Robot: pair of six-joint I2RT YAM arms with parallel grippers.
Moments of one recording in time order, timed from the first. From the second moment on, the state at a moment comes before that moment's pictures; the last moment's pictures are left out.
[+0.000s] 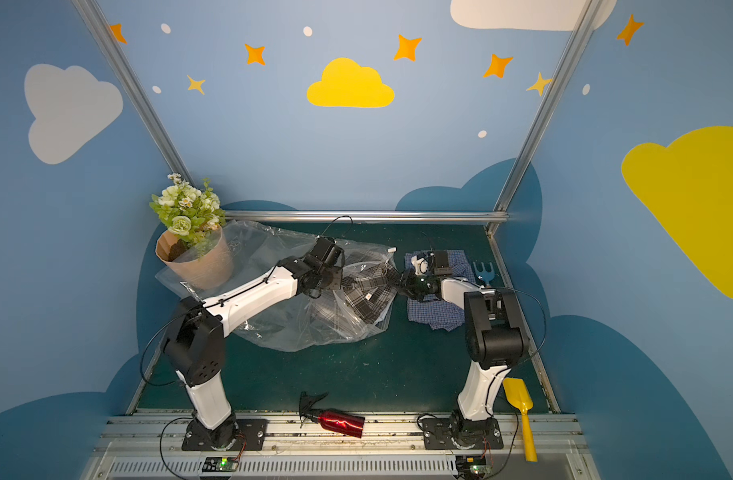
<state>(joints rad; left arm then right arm) -0.62 1.83 1.48 -0.59 -0.23 -0.46 0.17 1.85 1.06 -0.10 -0.70 0.64</state>
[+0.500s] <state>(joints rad) -0.62 1.83 1.47 -0.58 -0.22 -0.46 0.19 1.88 1.06 -0.08 -0.68 0.67</state>
